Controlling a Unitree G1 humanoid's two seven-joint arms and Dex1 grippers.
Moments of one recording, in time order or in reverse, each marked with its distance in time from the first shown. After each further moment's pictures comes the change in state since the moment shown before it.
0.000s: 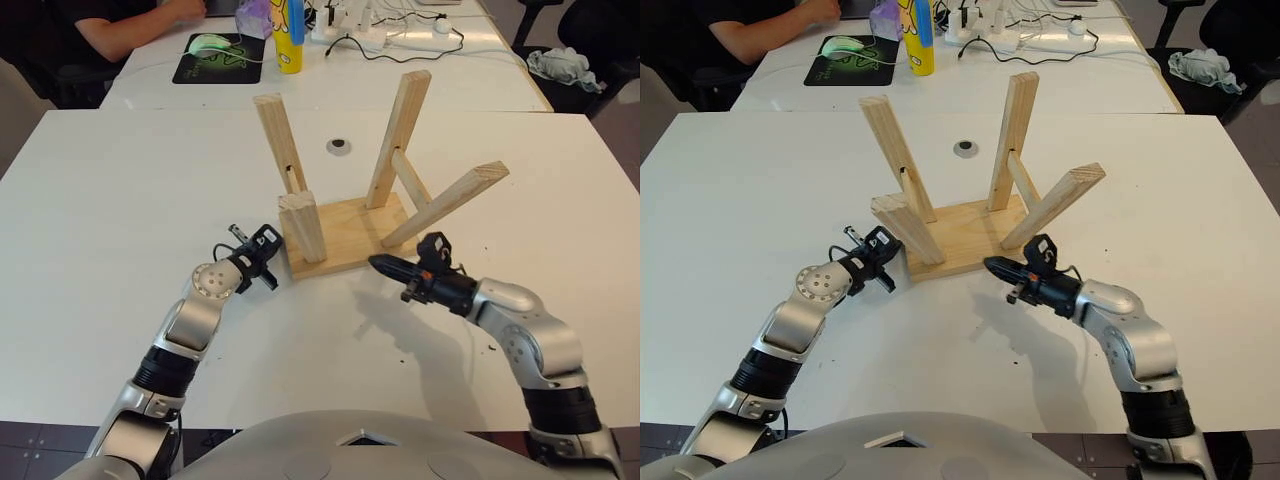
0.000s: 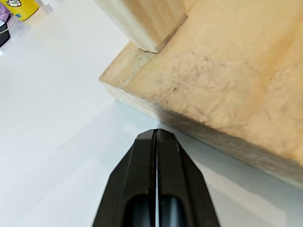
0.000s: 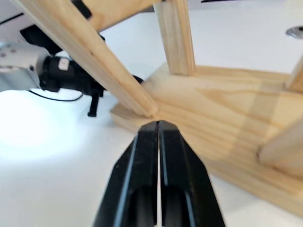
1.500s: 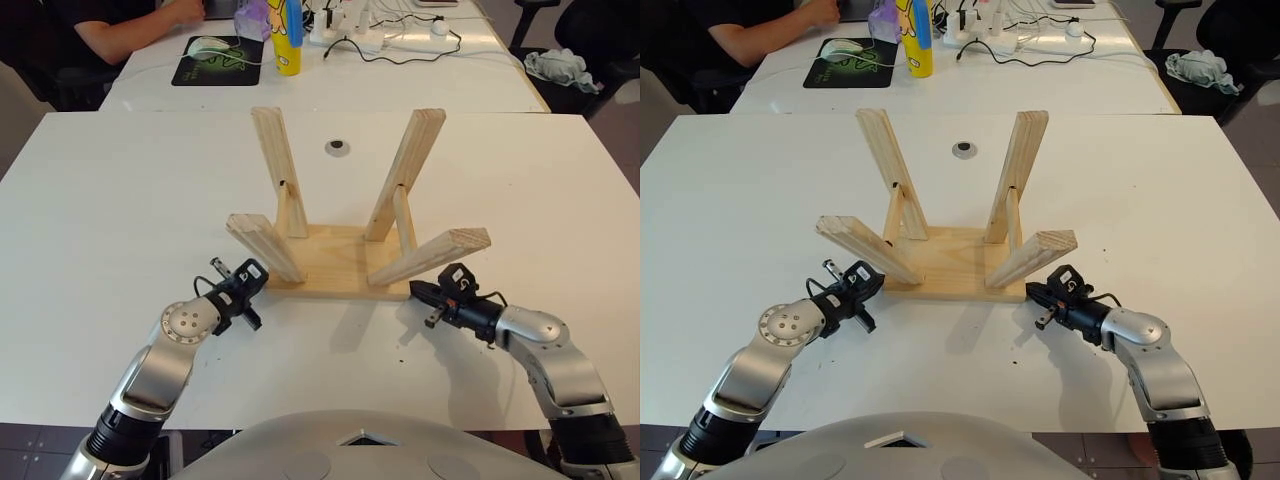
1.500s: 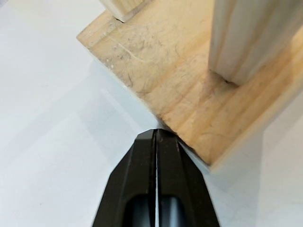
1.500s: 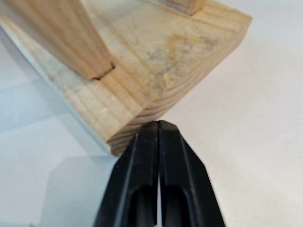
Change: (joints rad) left arm 0.258 0.140 0.000 -0.384 -0.039 0.196 -0.058; right arm 0.125 -0.046 0.030 0.002 -0.162 -0.160 -0.039
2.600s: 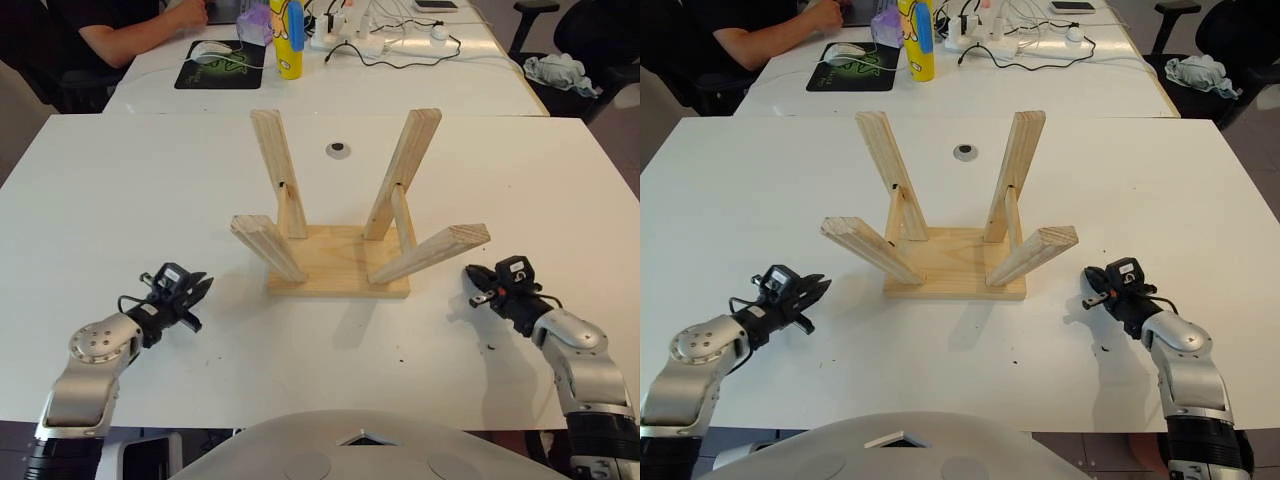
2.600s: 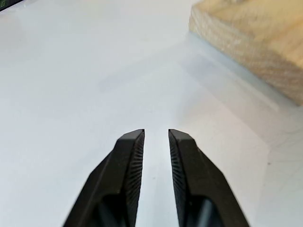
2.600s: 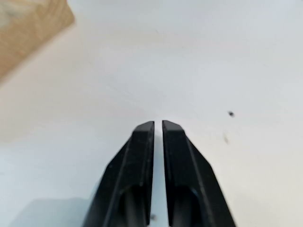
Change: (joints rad) left arm 0.158 0.110 0.460 0.204 -0.369 -0.333 -0.202; right arm -0.049 -0.015 -0.227 0.259 0.103 -0.162 0.030
